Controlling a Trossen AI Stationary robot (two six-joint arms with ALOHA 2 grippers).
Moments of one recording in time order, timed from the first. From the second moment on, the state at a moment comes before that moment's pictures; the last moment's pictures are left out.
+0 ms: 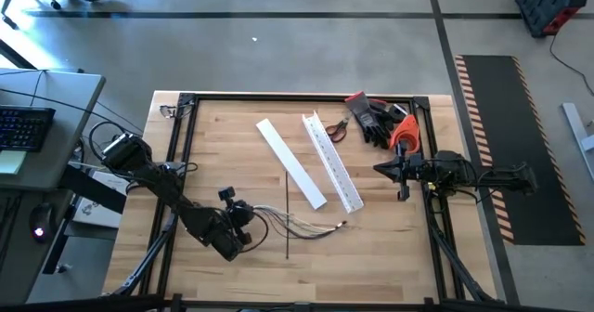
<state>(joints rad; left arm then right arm) -0.70 1.66 0.82 -0.55 -0.78 -0.91 0.00 0.03 0.01 0.02 0.06 0.00</state>
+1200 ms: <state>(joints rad) -0.77 1.65 0.98 -1.22 -0.81 -1.40 0.08 0.03 0.01 0.10 0.00 0.44</state>
